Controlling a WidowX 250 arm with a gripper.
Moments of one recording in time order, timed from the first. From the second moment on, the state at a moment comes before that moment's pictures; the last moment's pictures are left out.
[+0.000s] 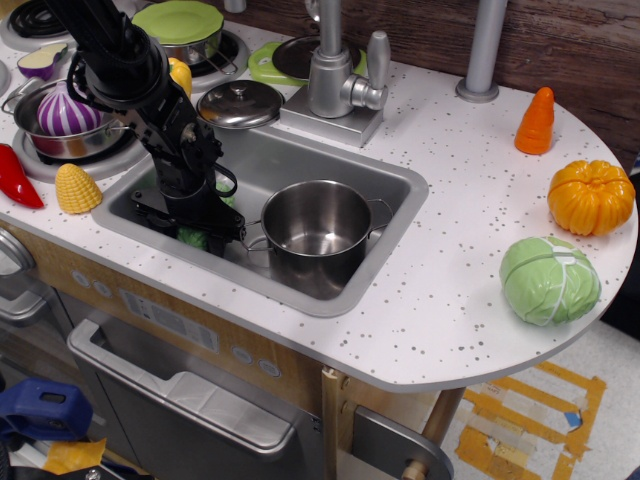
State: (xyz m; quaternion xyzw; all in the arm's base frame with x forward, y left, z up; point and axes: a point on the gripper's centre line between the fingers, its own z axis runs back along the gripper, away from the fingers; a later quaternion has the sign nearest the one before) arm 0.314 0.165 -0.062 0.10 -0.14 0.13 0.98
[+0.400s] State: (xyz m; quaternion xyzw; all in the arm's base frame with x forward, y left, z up) arm 0.305 0.165 -0.027 0.18 -0.08 0.10 0.98
